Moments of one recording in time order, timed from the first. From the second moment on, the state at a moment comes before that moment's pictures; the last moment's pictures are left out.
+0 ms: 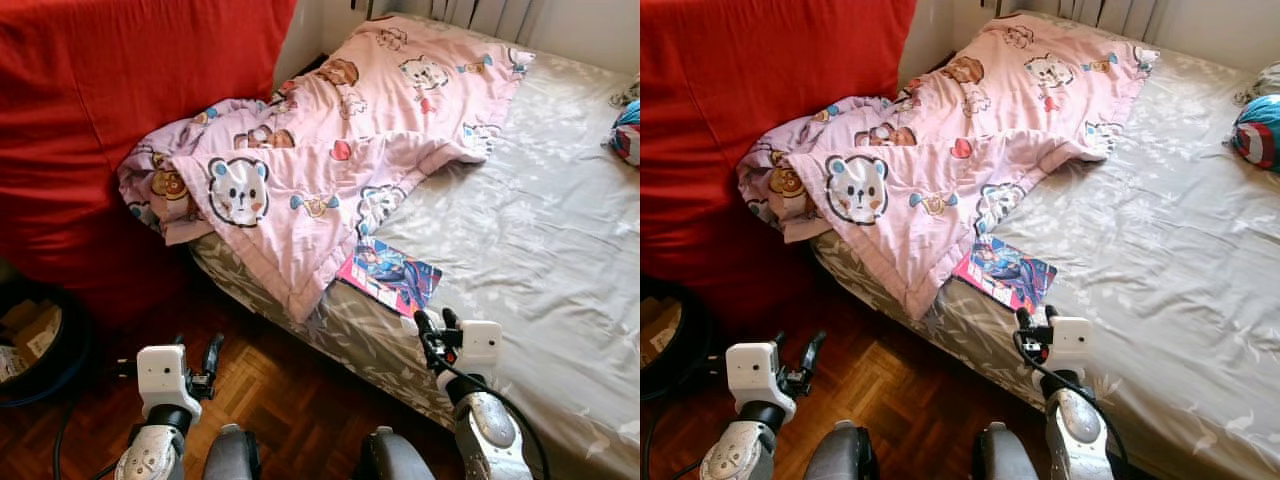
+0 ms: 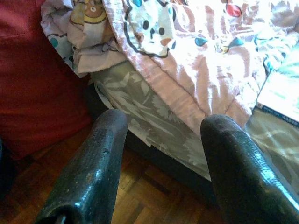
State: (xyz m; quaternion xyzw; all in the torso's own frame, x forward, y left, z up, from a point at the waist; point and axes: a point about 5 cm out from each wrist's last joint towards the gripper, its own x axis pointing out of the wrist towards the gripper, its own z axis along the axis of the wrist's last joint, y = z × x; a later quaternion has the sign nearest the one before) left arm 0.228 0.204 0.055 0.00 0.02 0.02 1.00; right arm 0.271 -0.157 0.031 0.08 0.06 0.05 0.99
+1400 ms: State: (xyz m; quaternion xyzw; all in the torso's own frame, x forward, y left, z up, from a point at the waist) left arm 0.233 0.199 0.065 -0.01 0.01 0.01 1.00; right arm 0.277 -0.154 0.029 0.08 0.07 0.04 0.99
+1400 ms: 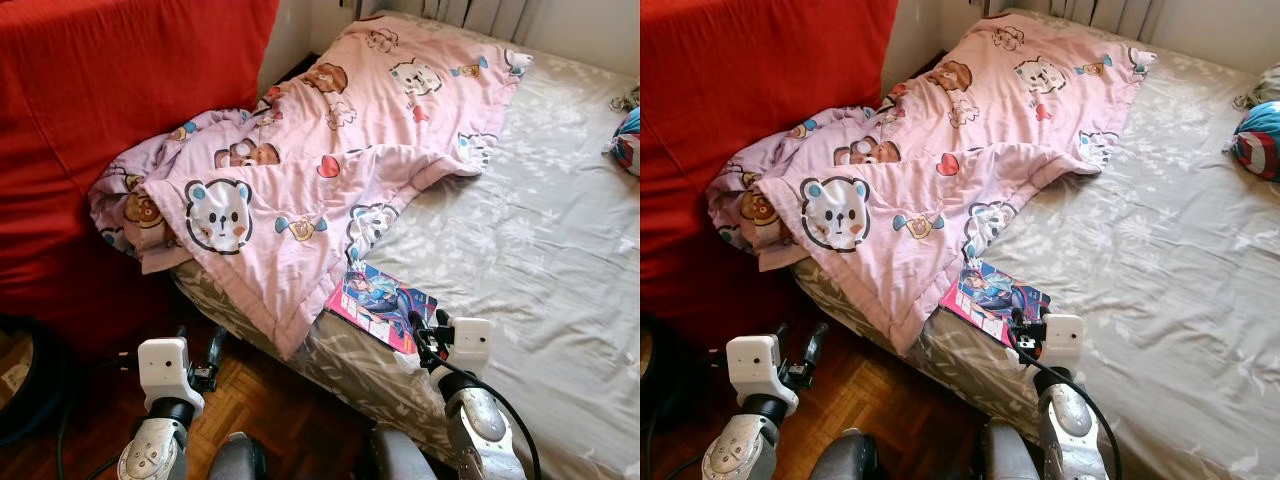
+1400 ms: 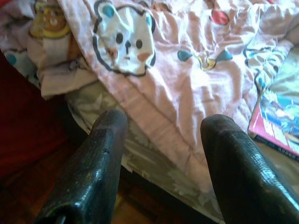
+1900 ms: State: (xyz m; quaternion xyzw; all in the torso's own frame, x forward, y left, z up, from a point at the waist) left arm 0.242 0.196 0.071 -0.02 0.01 0.01 1.00; right arm 0.289 -0.163 0.021 0.09 0.12 0.00 0.99
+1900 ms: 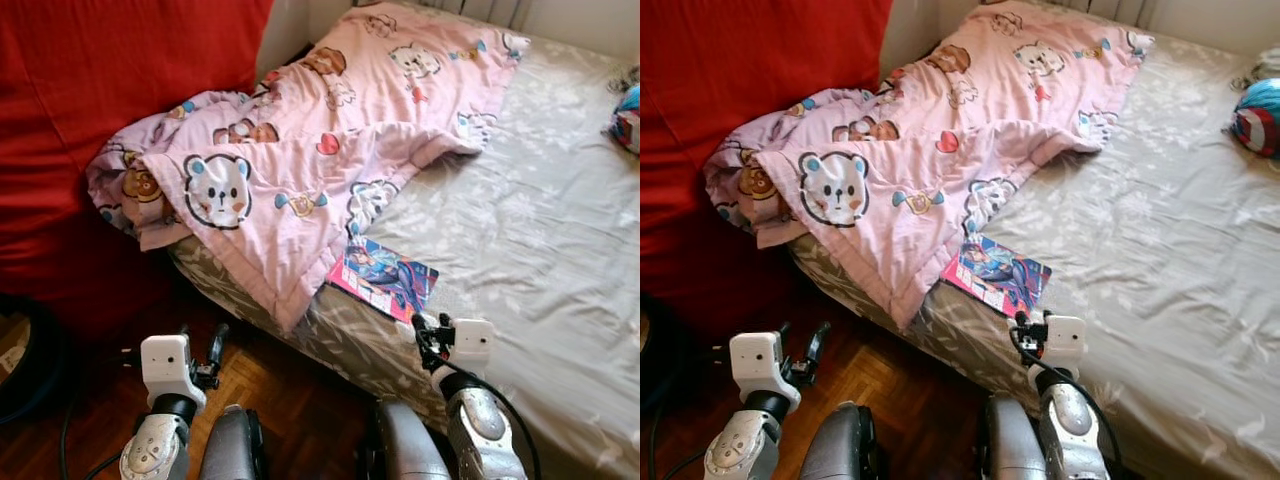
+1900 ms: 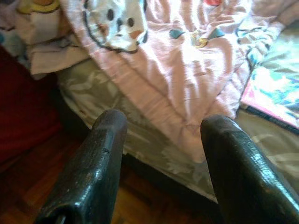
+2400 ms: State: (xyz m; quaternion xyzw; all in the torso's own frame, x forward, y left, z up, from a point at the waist) left arm 0.246 0.196 0.088 -0.02 -0.01 -0.01 1.00; right arm 0.327 -0.163 0.036 0.07 0.17 -0.02 0.98
